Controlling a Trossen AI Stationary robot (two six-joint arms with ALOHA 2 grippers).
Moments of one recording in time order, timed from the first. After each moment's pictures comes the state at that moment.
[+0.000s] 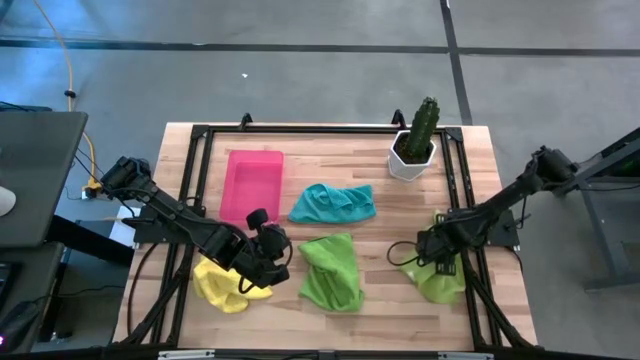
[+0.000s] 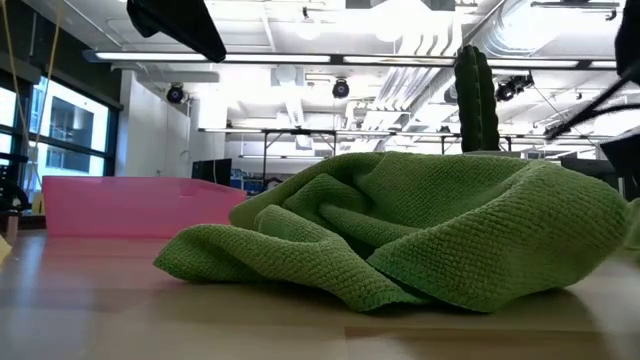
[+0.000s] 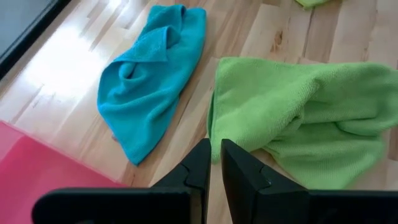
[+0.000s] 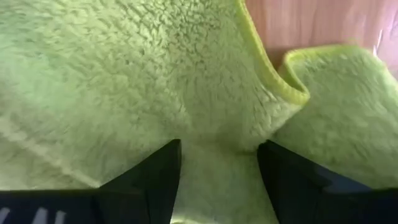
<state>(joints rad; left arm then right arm) -0.43 1.52 1.18 -0.77 -0.68 -0.73 0.54 1.19 0.50 -0.95 -0.08 0.66</state>
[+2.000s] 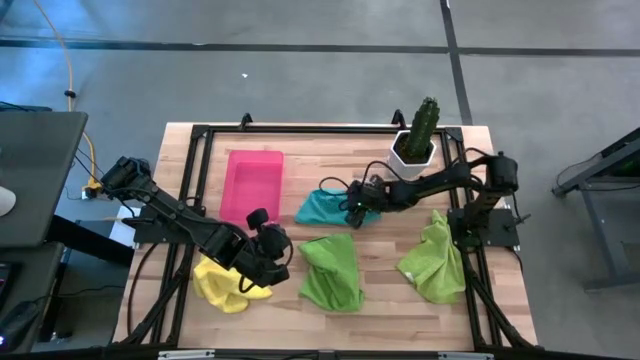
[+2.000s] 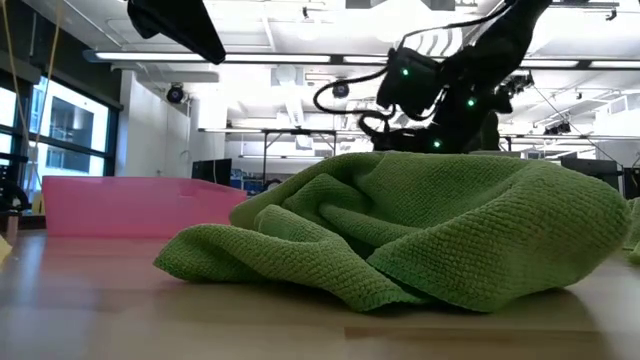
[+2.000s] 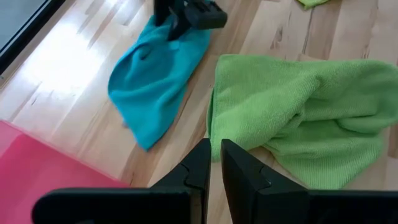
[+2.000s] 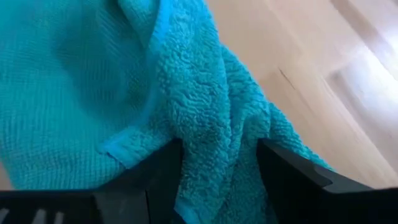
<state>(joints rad) -0.43 1.52 1.17 -0.77 -0.66 -0.73 -0.10 1.75 0.84 -0.17 0.30 0.37</state>
